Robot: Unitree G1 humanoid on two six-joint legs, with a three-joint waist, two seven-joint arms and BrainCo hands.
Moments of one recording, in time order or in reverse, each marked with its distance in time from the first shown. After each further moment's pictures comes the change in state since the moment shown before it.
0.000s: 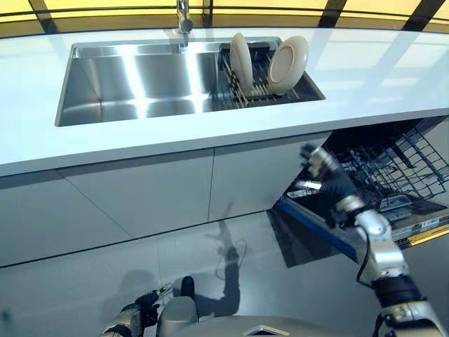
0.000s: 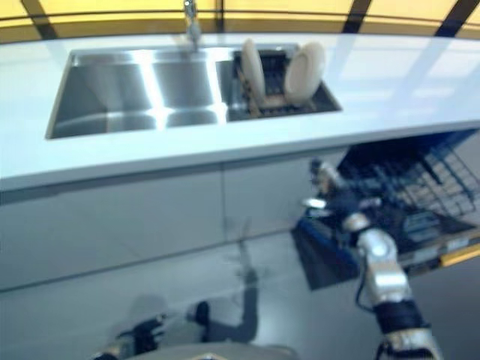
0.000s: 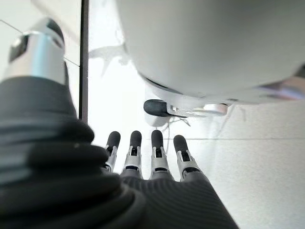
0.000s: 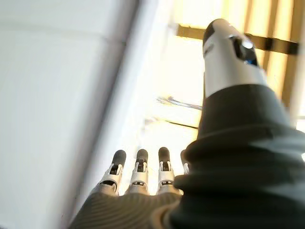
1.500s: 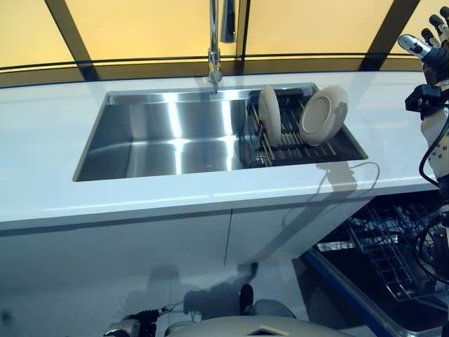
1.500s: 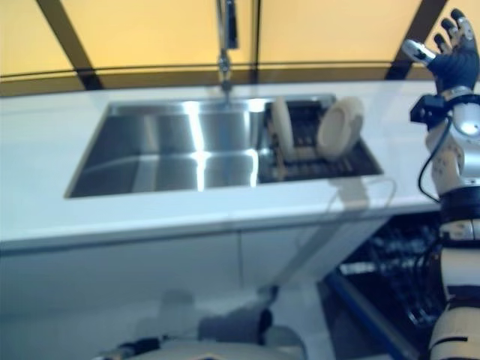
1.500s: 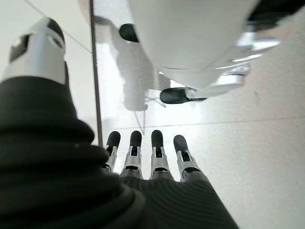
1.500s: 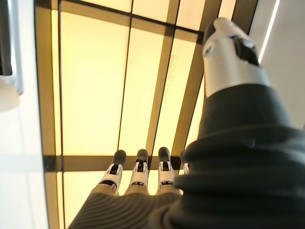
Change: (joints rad) left arm 0.021 0.018 -0.098 0.000 0.094 0.101 -0.010; right arm -0.593 -0.295 0.092 0.418 0.252 0.176 -0.306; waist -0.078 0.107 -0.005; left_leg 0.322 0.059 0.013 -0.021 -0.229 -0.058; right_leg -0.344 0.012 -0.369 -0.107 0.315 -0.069
